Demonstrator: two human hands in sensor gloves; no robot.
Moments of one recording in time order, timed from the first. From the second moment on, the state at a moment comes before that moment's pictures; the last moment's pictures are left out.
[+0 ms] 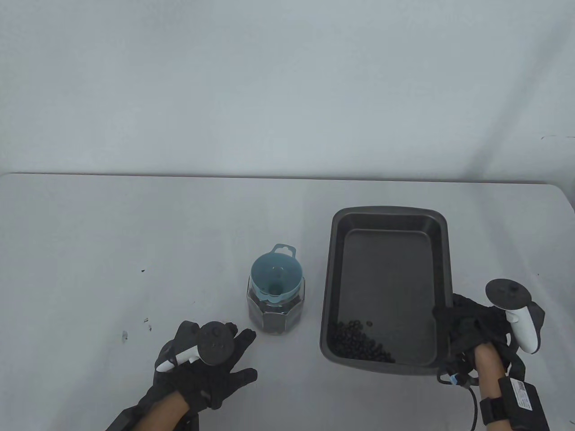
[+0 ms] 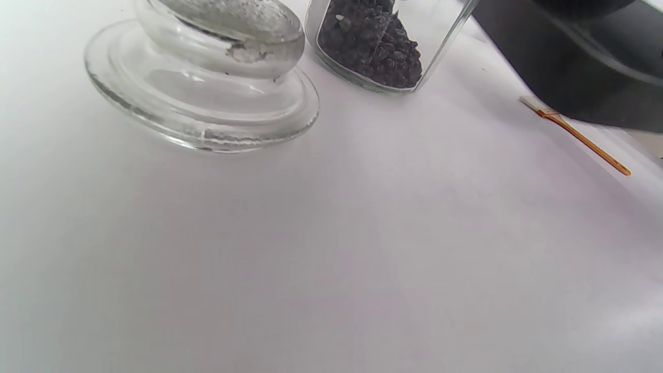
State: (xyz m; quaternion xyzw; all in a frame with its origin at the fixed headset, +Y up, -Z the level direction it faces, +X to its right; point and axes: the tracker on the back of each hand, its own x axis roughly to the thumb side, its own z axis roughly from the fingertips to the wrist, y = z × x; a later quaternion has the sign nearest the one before) left_hand -0.168 -0.731 -0.261 -0.28 -0.18 0.14 0.93; right_hand 0.354 -0.685 -0.335 -0.16 0.16 0.86 0.45
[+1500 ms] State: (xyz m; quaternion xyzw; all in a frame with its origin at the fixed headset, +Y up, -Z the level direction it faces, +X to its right) left_hand -0.171 -0.729 -0.262 -0.28 -0.18 0.15 0.93; right_hand 0.218 -0.507 -0.358 -0.03 -0.16 0.92 0.36
